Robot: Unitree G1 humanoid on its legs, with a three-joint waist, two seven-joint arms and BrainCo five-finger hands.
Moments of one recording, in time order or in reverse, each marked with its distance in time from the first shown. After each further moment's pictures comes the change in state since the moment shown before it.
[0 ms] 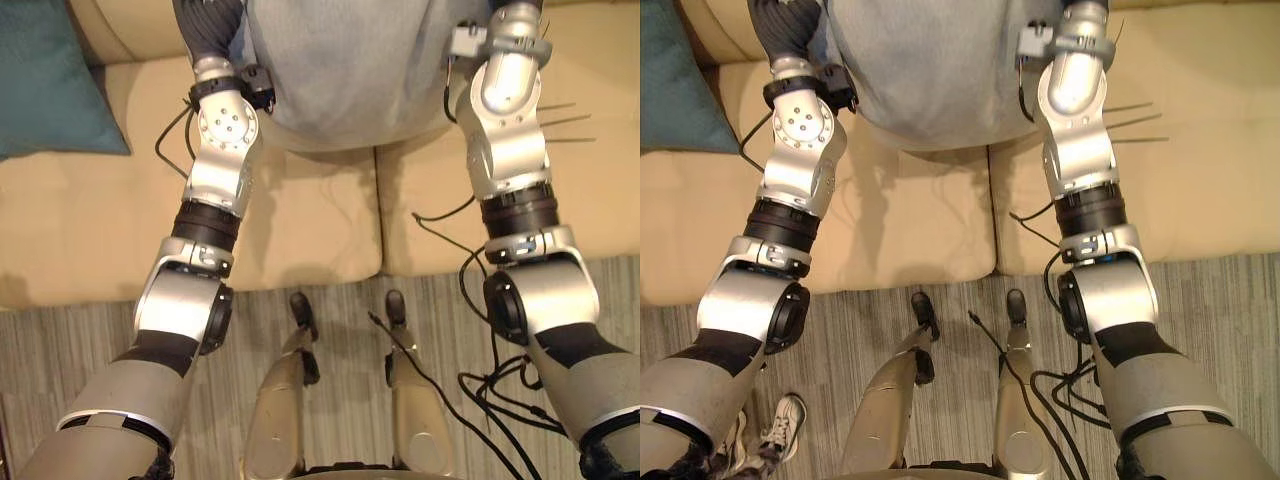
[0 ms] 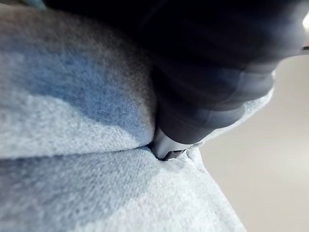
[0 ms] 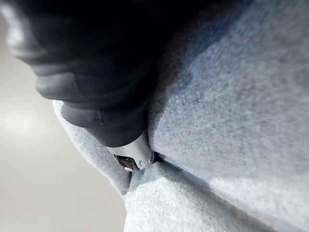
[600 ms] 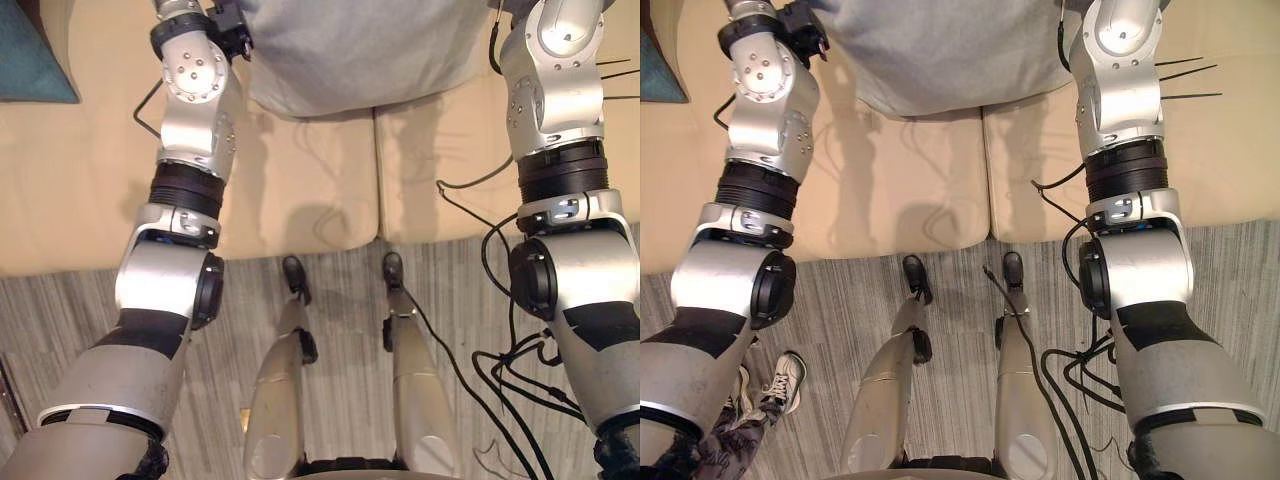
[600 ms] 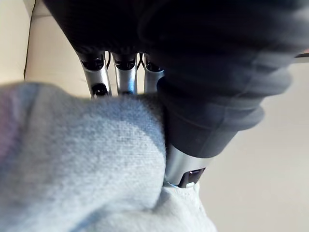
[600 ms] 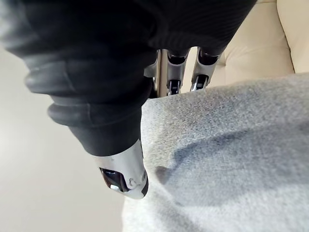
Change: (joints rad) left arm -0.099 0.094 0.048 0.042 -0.138 -0.014 -0.089; right arm -0.073 -0.104 -0.040 -0.006 0.129 0.019 0.008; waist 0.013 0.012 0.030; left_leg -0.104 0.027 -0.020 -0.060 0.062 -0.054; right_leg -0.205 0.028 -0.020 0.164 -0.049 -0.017
